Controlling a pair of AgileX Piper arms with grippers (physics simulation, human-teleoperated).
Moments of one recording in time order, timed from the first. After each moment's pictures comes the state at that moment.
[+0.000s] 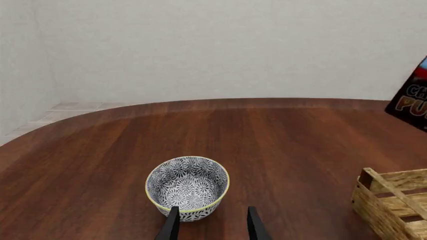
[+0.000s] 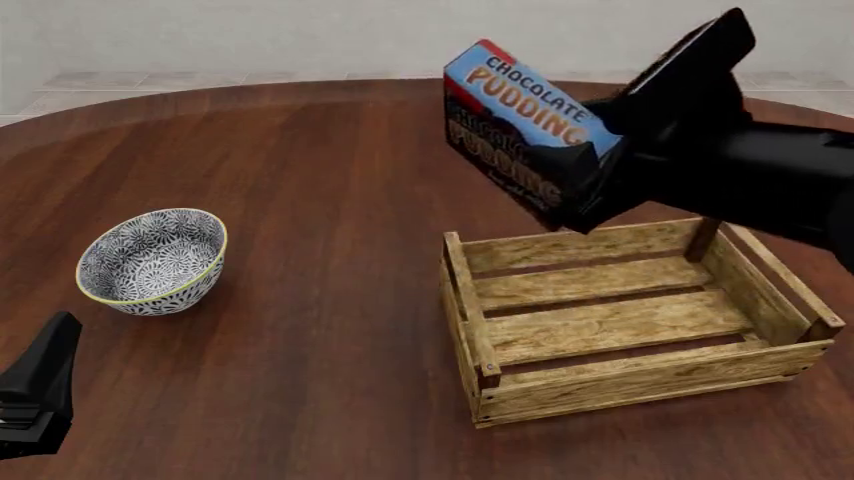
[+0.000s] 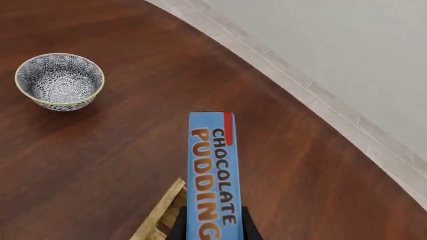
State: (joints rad) left arm 0.00 0.00 0.00 0.00 0.00; right arm 0.55 1.09 -0.84 0.14 -0.36
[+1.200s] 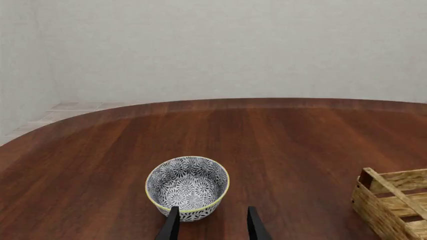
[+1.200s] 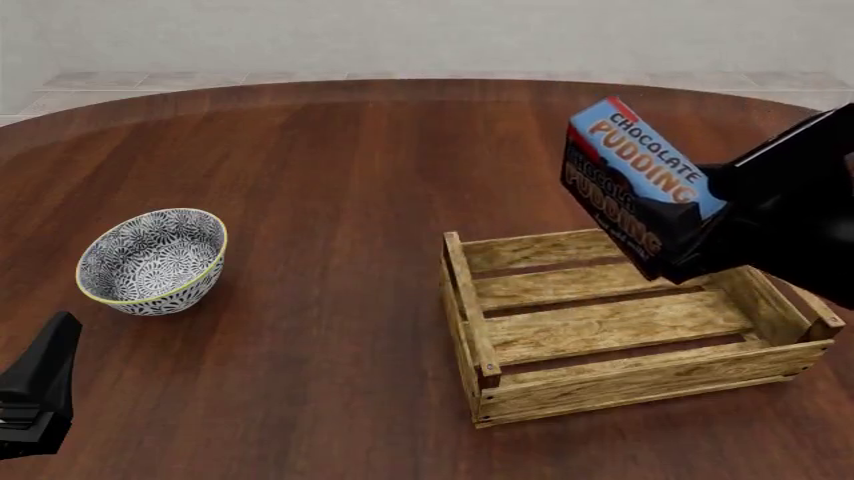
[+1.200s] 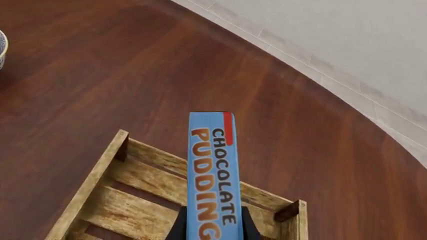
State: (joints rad) left arm 0.00 0.00 0.00 0.00 0.00; right arm 0.28 0.93 -0.59 0.11 -0.34
